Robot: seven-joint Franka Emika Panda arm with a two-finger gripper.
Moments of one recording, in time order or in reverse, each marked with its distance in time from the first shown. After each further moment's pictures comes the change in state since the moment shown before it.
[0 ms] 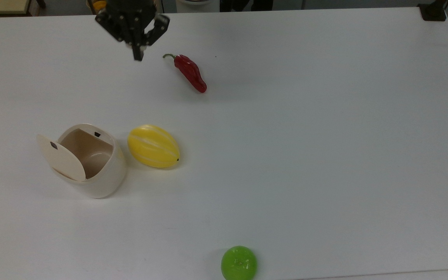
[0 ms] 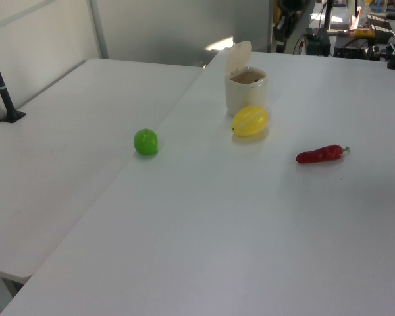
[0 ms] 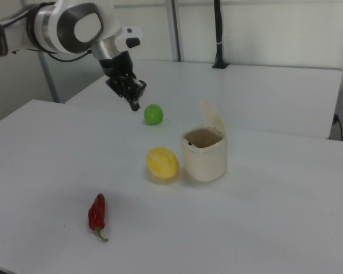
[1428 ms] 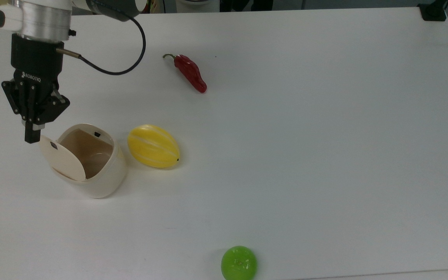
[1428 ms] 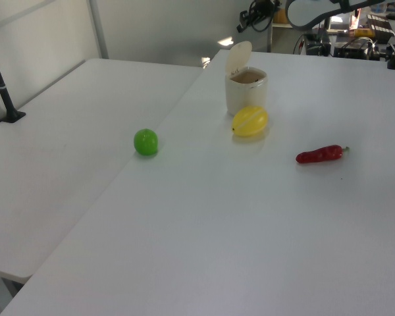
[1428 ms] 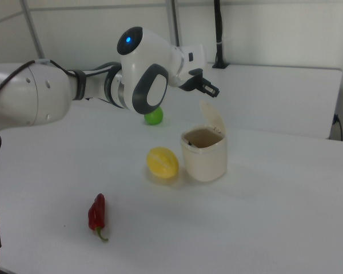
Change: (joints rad) arm -0.180 0.266 -0.003 0.010 0.000 0.902 0.194
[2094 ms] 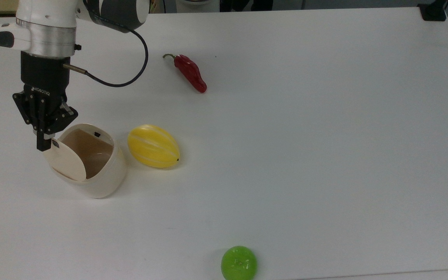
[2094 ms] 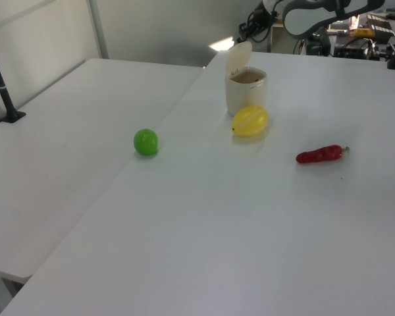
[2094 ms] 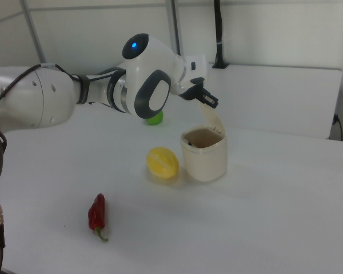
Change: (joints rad) arm 0.001 0.028 0.001 -0.001 -0.004 -0.046 0.000
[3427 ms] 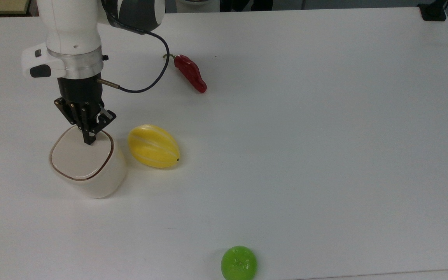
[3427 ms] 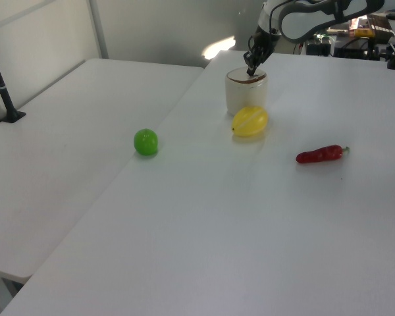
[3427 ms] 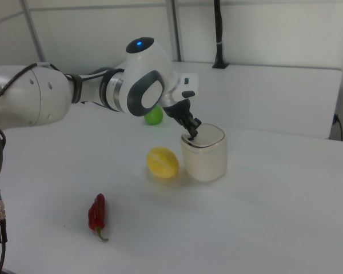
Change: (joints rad) arm 0.035 0.000 0.015 -0.008 -0.009 -0.344 -0.023
